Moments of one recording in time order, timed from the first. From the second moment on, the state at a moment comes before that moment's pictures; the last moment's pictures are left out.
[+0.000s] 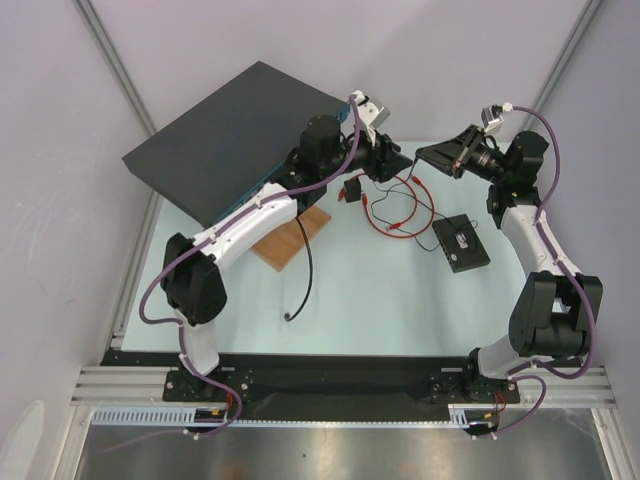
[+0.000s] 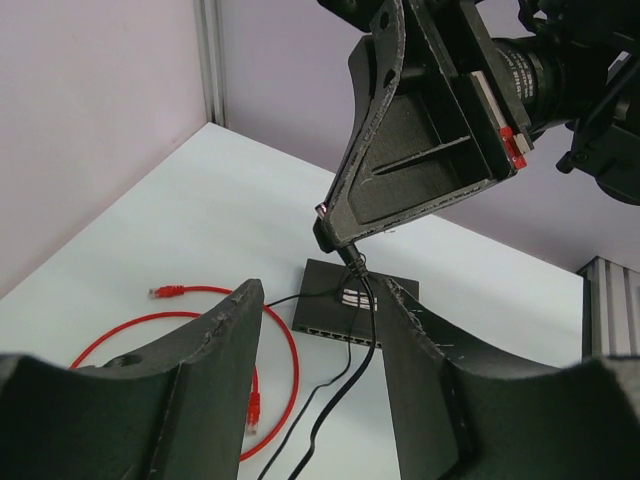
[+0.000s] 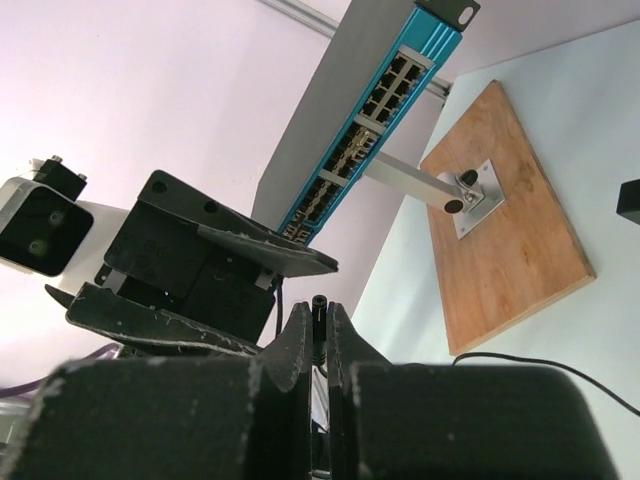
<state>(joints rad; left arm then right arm) -0.71 1.88 1.78 0.09 0.46 -0.13 -0.08 1.51 1.19 0.43 -1.04 1.15</state>
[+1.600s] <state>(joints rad) -0.69 1.96 1.91 -0.03 0.35 -0.13 -0.30 1.51 1.44 -0.43 -0.98 0.28</state>
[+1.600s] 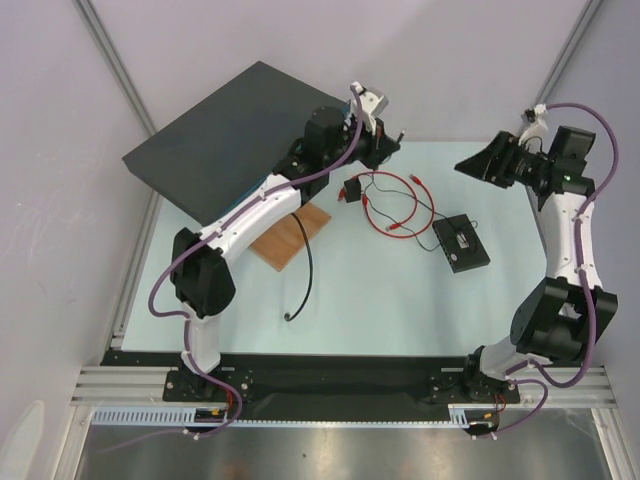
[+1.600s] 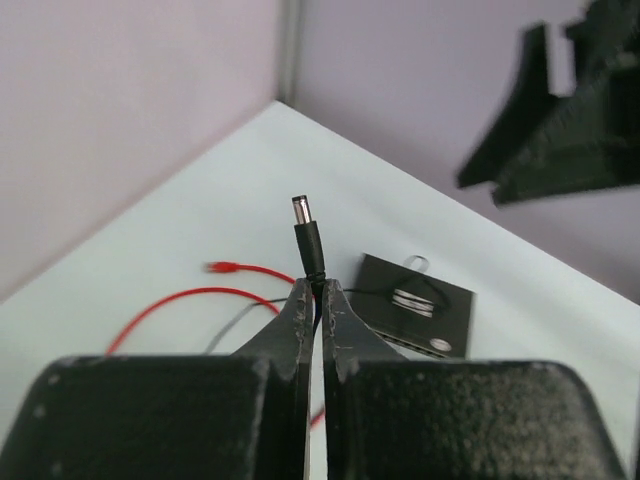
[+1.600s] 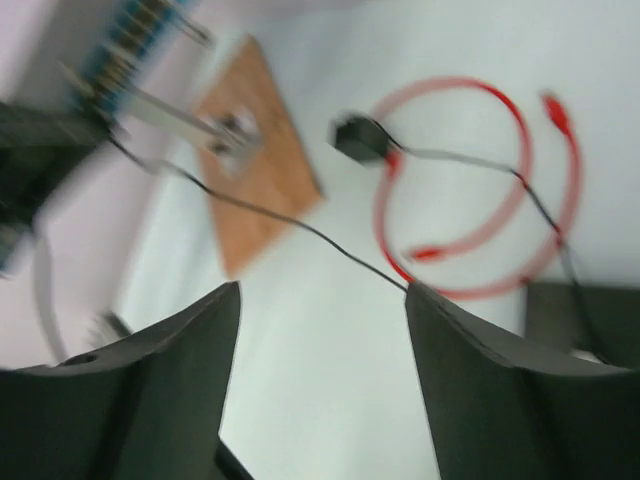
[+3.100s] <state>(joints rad) -0.55 1.73 1.76 -0.08 0.36 0.07 -0.10 2.05 1.70 -0.82 -0.83 -0.17</state>
